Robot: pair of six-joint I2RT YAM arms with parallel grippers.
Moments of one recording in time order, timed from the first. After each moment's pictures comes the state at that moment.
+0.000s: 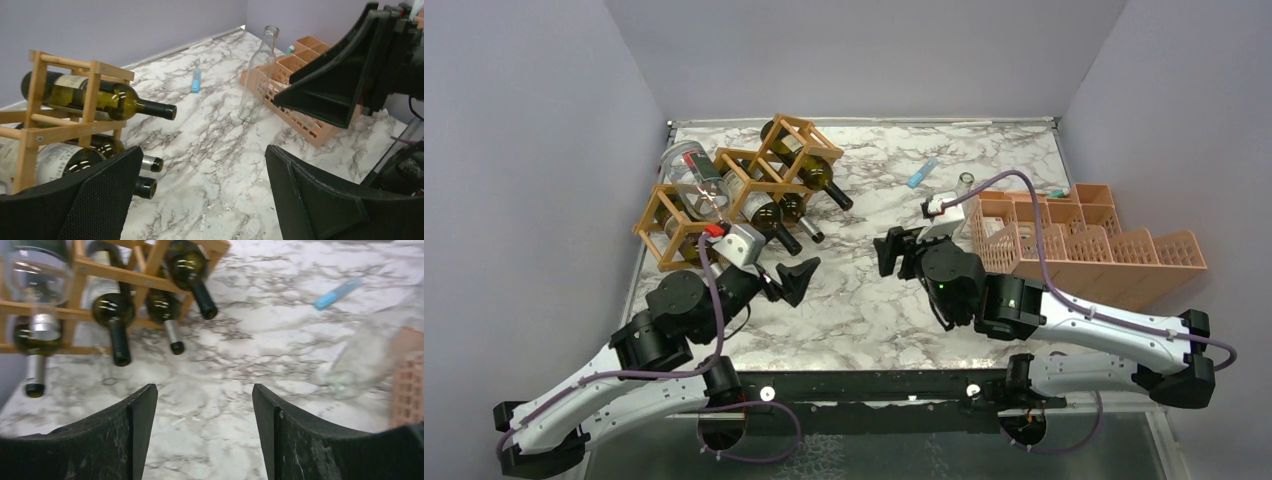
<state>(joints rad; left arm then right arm) -1.07 0.48 0.85 -0.33 -0.38 -0.05 1.25 1.05 1.02 -0.24 0.81 0.45</state>
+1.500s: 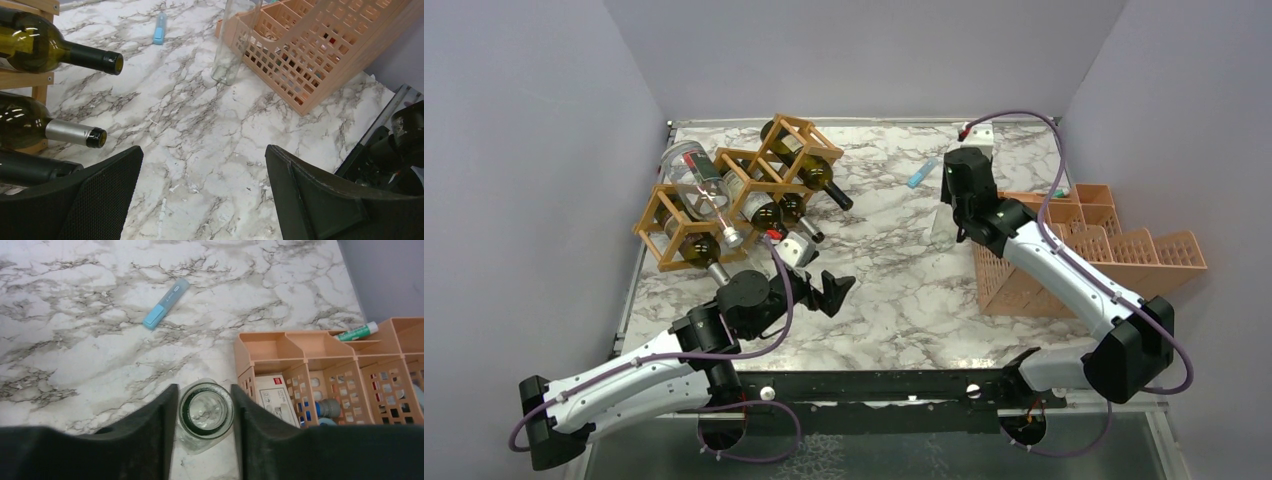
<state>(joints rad) -1.07 0.62 0.58 -0.07 -0.30 -0.21 0.55 1.33 1.15 -0.34 0.67 0.22</state>
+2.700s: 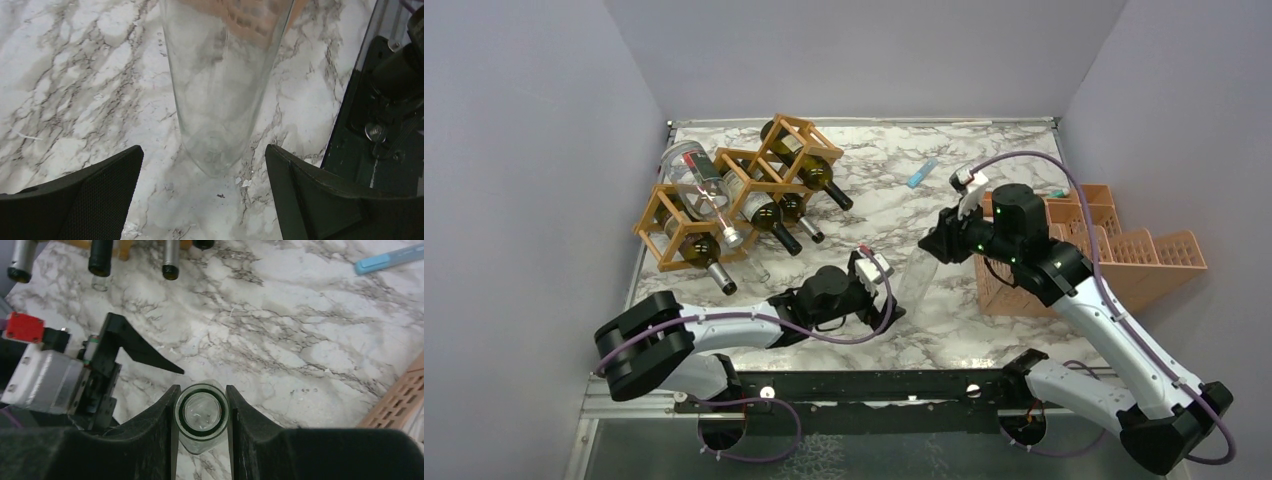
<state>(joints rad) -1.07 1.30 0.49 0.53 0.02 -0.16 0.54 0.96 1.01 -0.52 -0.19 0.14</state>
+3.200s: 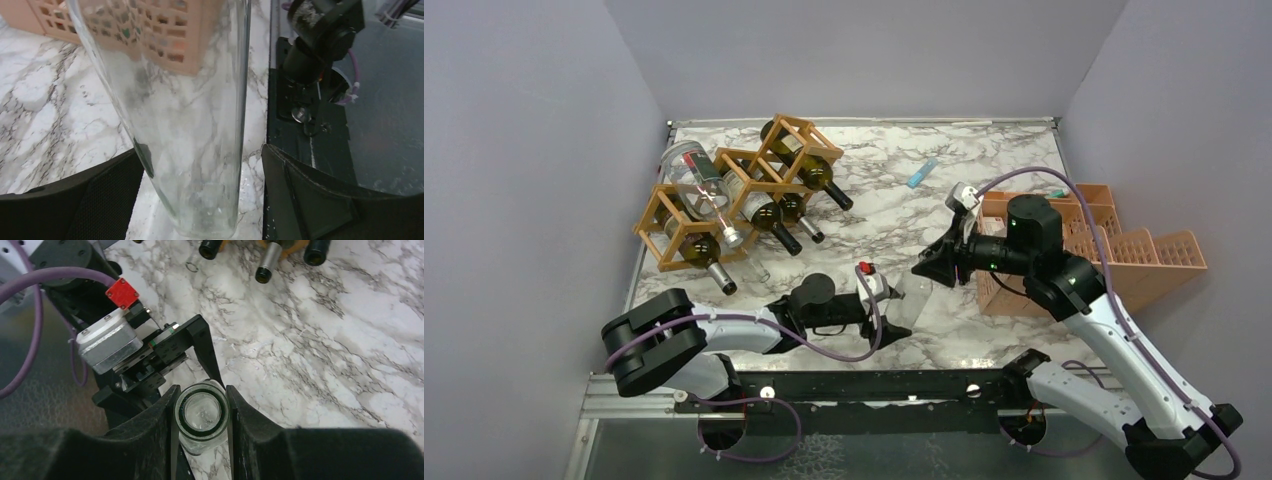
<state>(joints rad) -1.07 1.37 0.41 0.85 0.34 -0.09 0.54 0.86 0.97 -0.52 -0.58 0.00</state>
